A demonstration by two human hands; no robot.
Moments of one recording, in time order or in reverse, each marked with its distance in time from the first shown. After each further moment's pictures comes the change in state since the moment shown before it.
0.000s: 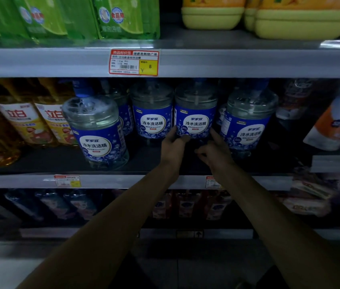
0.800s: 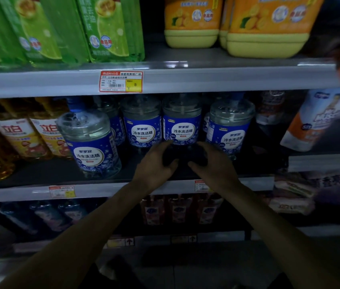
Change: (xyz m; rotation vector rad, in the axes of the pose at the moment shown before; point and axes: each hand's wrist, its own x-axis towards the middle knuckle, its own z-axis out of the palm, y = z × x) left_hand -0.014 0.005 -0.048 1.034 -0.218 0.484; right_hand -0.037 -0.003 -0.041 -0.936 0.009 -0.460
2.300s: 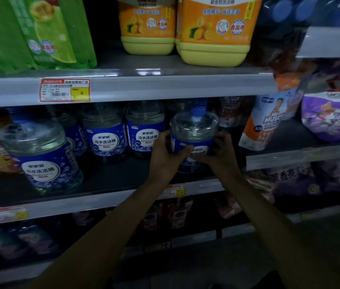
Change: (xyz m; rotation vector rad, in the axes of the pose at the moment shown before) left_hand 0.042 0.084 0.085 -0.651 0.132 0.002; right_hand 0.008 0.071 -0.070 0.609 0.275 0.132
